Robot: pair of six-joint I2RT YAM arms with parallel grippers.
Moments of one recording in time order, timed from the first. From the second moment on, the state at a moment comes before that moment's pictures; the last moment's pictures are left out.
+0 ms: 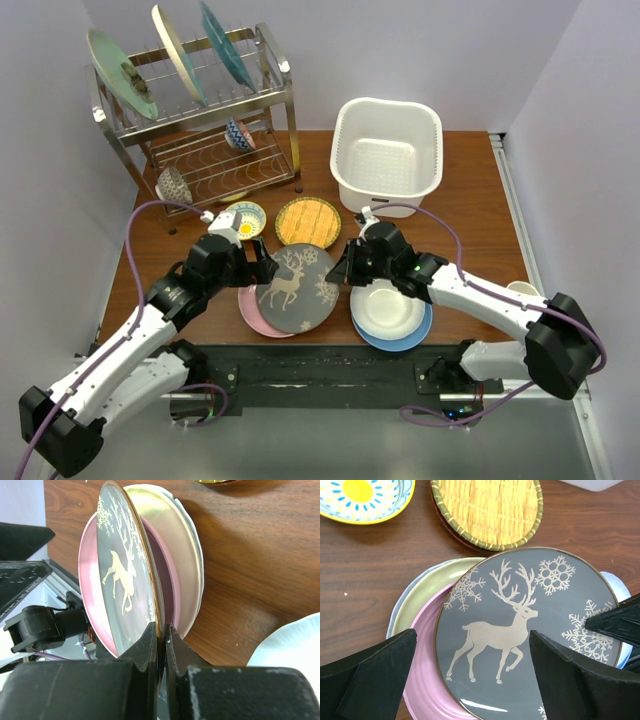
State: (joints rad) left arm -0.56 0.78 0.63 -0.47 -0.09 -0.58; right arm 0.79 1.26 0.75 -0.14 -0.19 0.85
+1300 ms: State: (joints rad) left arm -0.56 0.81 0.72 -0.40 -0.15 -0.55; right arm 0.70 1.19 1.04 -0.49 -0.15 0.68
